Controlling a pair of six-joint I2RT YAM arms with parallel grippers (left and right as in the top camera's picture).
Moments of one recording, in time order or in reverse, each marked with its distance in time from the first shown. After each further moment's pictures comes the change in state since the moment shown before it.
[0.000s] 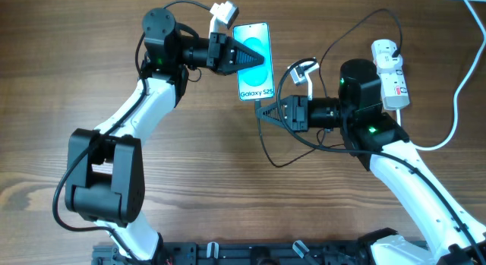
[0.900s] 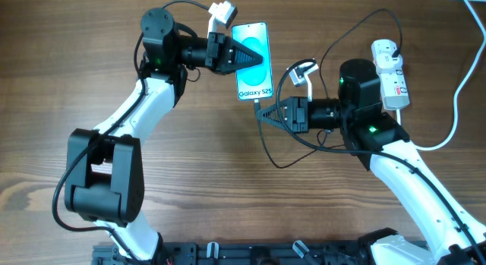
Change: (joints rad) left arm 0.009 0.000 0.000 0.003 0.001 0.000; right arm 0.000 0.000 0.005 -0.035 -0.014 -0.026
